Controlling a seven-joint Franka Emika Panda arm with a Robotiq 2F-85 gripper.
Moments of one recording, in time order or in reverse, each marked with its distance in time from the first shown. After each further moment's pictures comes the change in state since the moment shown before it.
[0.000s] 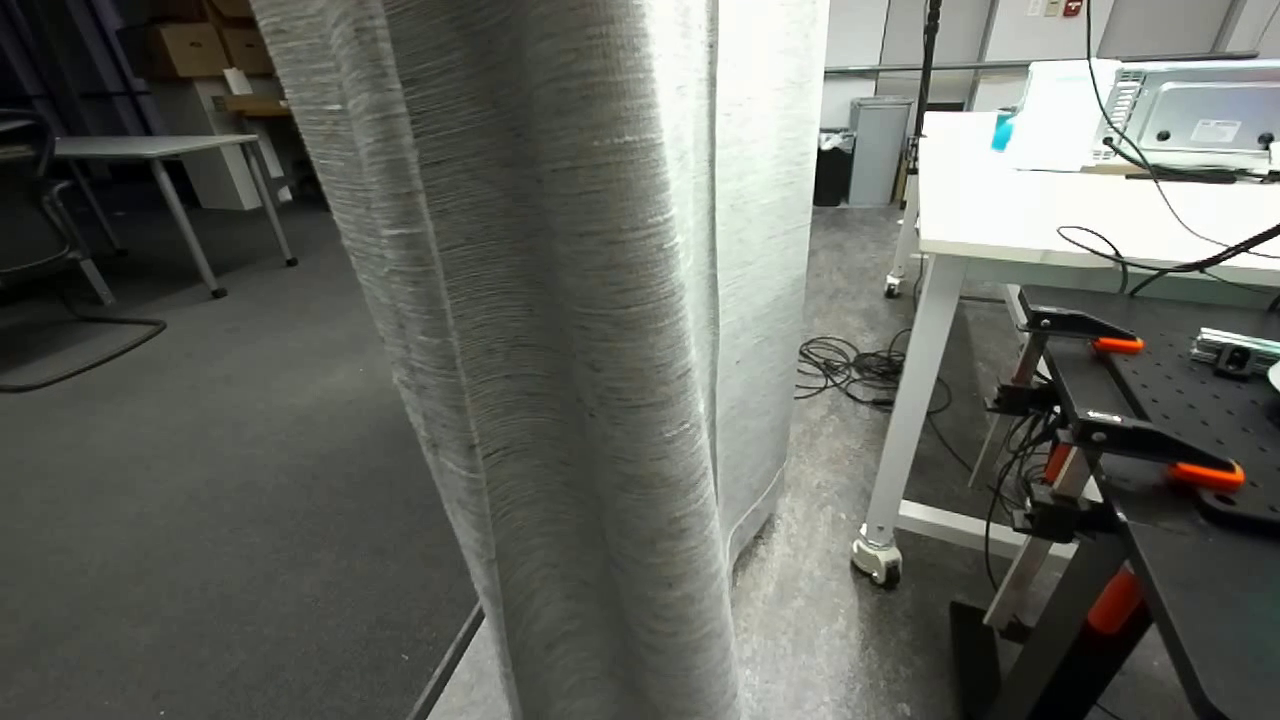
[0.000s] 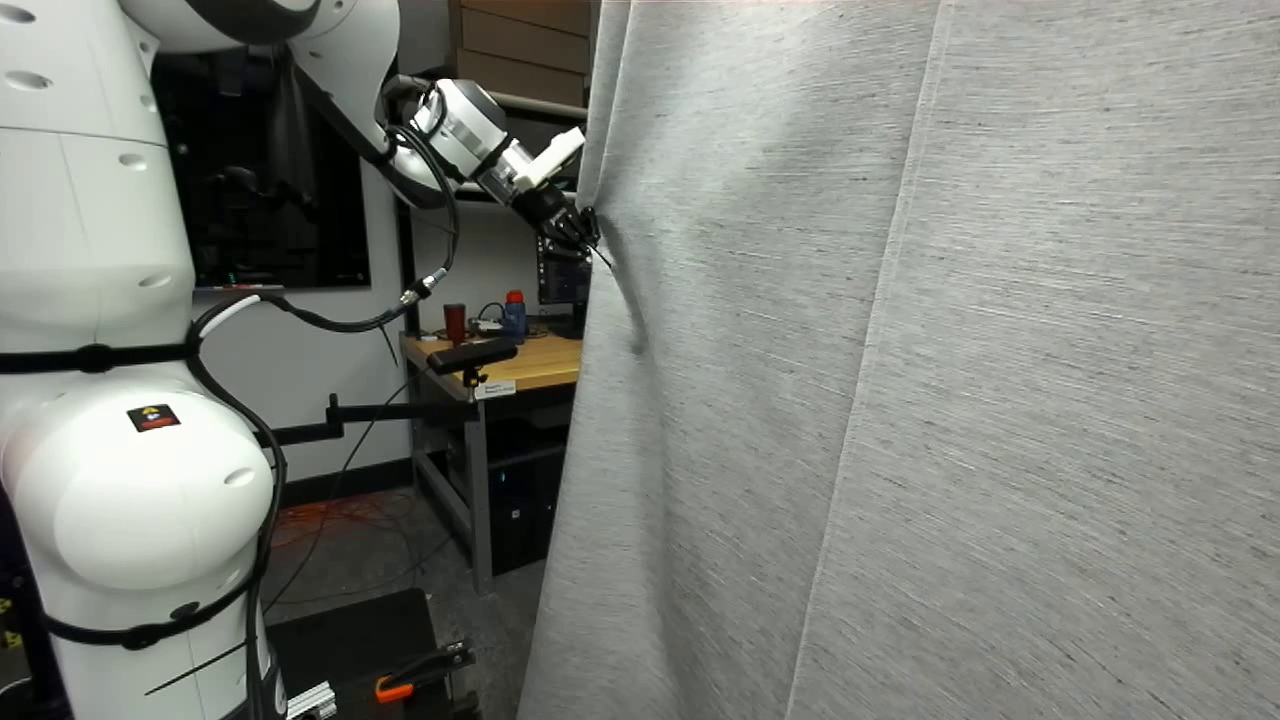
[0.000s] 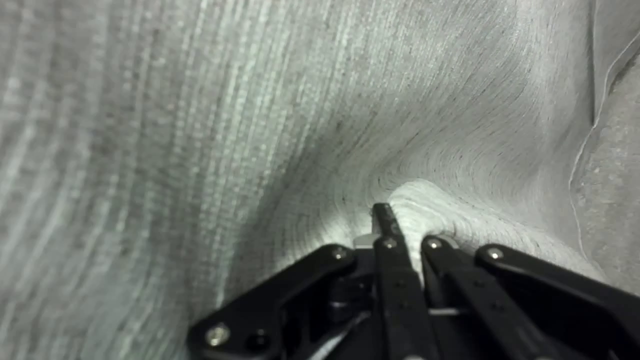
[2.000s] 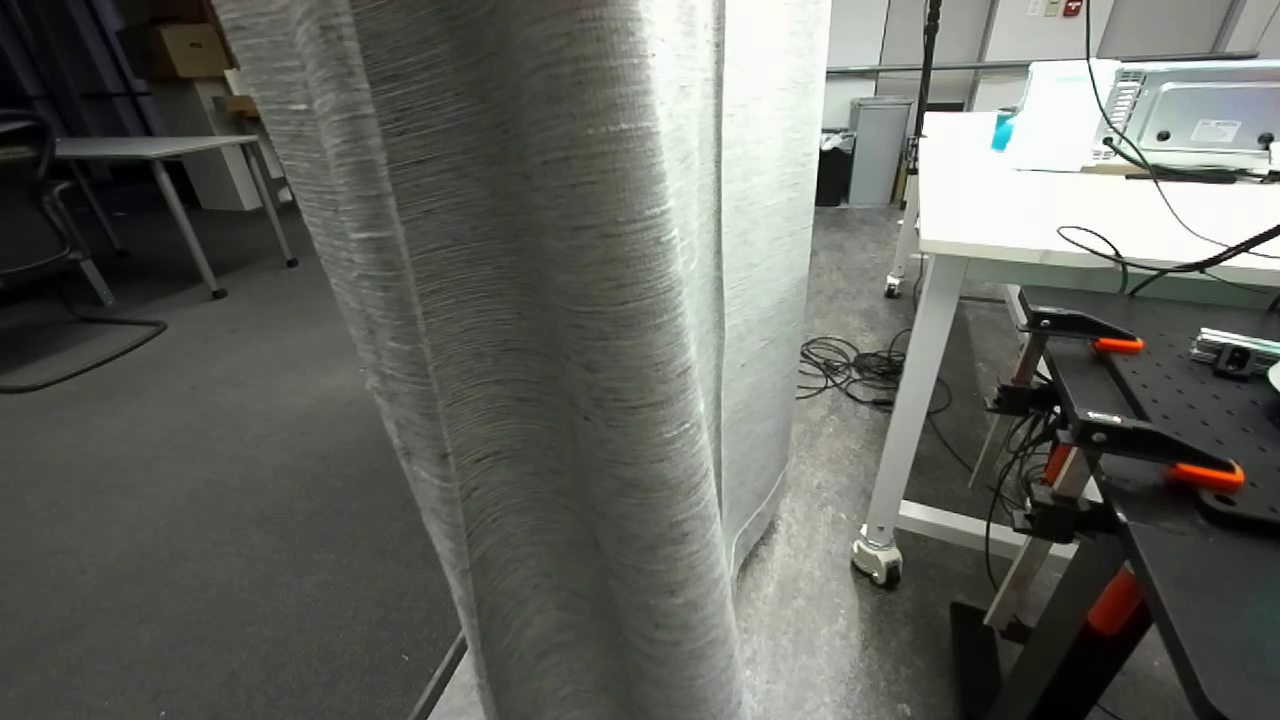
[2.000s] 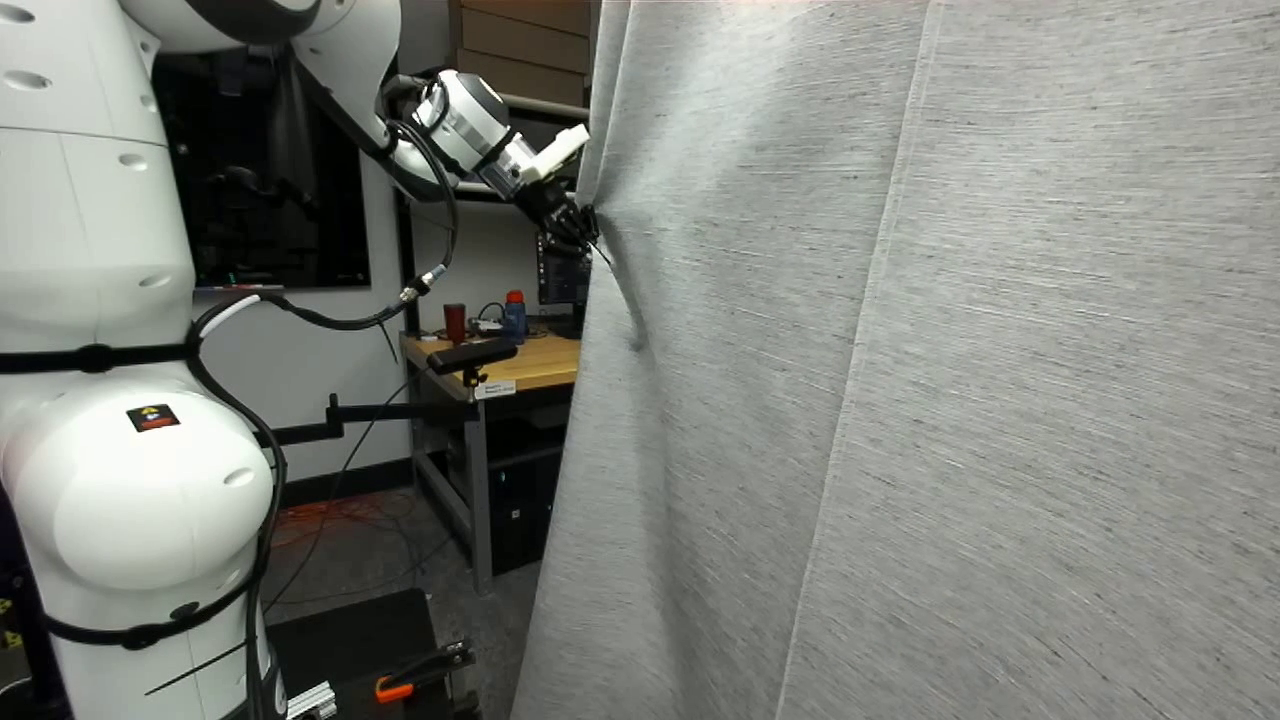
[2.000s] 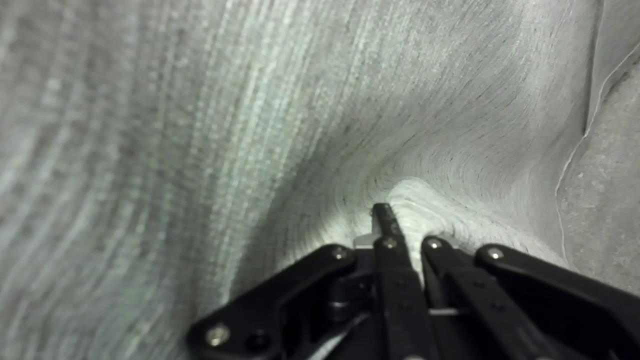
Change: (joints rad) arm -0.002 0.001 -0.006 0.018 0.040 0.010 -0.104
